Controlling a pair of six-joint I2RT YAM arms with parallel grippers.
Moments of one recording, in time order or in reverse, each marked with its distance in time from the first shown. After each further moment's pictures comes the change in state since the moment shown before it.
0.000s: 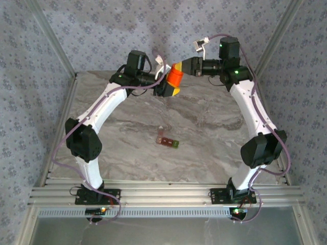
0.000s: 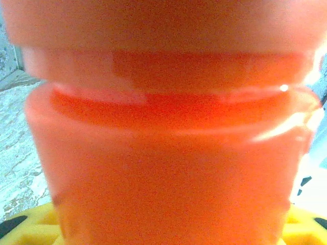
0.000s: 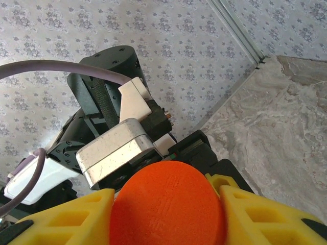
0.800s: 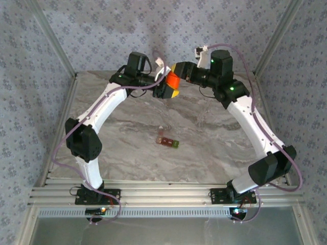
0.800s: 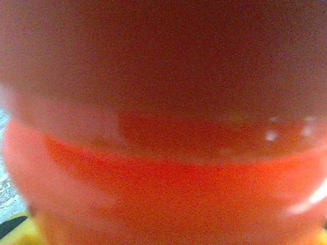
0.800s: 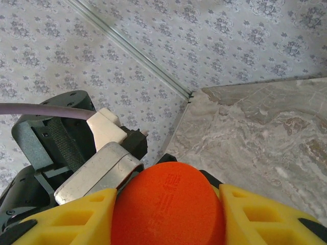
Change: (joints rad) left arm 0.001 0.000 0.000 -0.070 -0.010 0.006; right arm 0.166 -0.207 -0.232 0.103 0.586 0.235
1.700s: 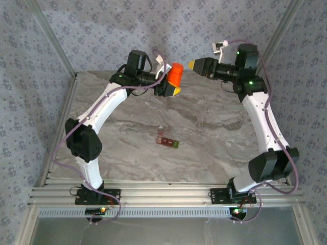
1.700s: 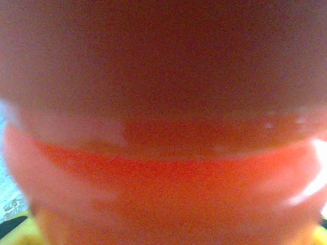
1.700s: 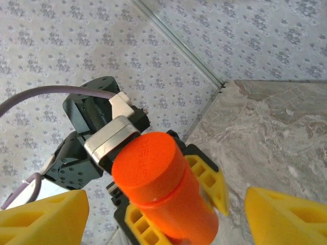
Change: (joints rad) left arm -0.006 0.000 0.011 0.071 0.001 -0.019; right arm -0.265 0.022 0.038 -0.006 -0.482 -0.122
